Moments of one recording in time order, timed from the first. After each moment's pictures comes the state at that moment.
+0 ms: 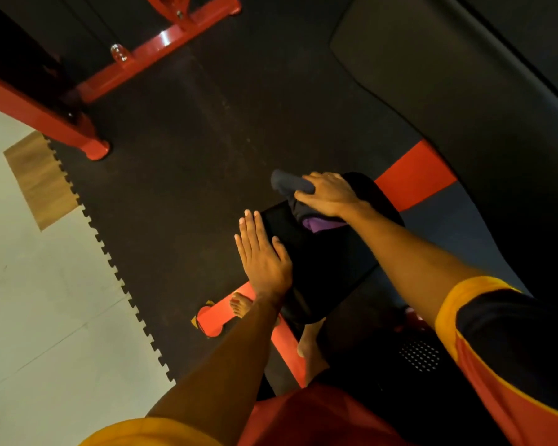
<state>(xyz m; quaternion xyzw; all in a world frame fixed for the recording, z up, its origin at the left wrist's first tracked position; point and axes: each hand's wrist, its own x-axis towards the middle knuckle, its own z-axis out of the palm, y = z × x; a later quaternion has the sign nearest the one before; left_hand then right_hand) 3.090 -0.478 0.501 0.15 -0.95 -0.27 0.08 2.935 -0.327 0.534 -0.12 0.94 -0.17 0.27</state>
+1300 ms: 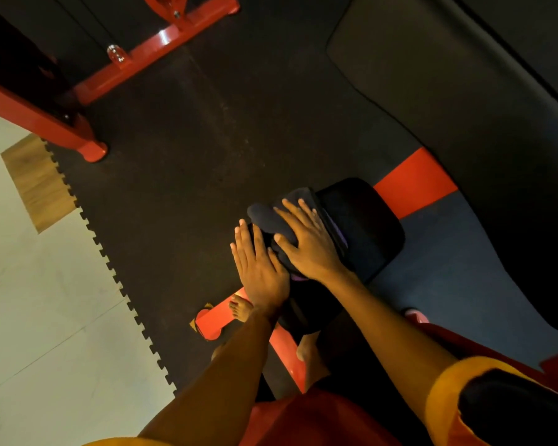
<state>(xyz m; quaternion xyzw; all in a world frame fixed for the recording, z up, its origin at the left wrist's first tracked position) 3.090 -0.478 0.504 0.14 -0.95 -0.28 0.07 3.030 -0.357 0.521 -0.13 0.91 -0.36 0.16</state>
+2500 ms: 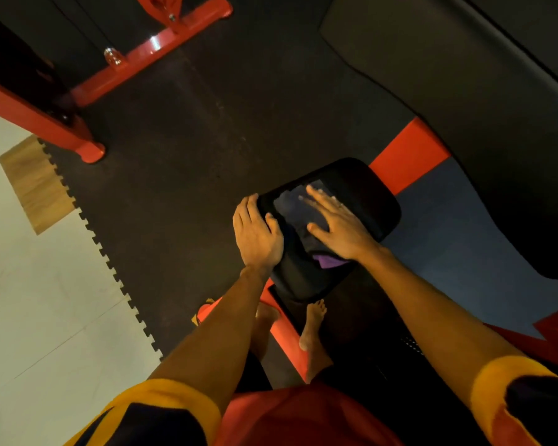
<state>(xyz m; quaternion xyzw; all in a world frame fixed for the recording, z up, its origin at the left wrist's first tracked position) 3.070 -0.496 0.508 0.11 -0.94 -0.31 0.08 3.053 -0.298 0.518 -0.16 0.91 -0.33 0.18</state>
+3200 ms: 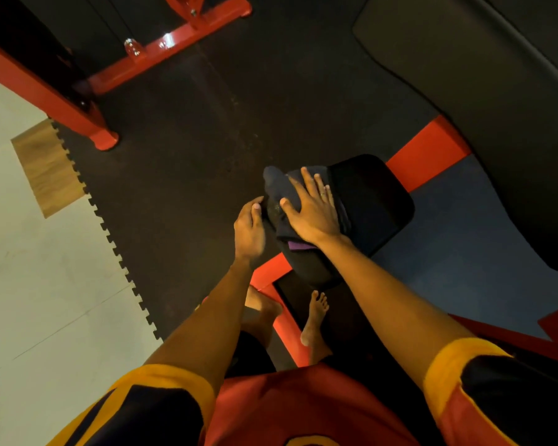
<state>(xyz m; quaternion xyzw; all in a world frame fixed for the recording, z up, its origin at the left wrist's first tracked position) 3.088 -0.567 0.500 0.16 -0.83 -0.53 0.01 3.052 -0.408 0.543 -0.05 0.95 -0.26 0.19</state>
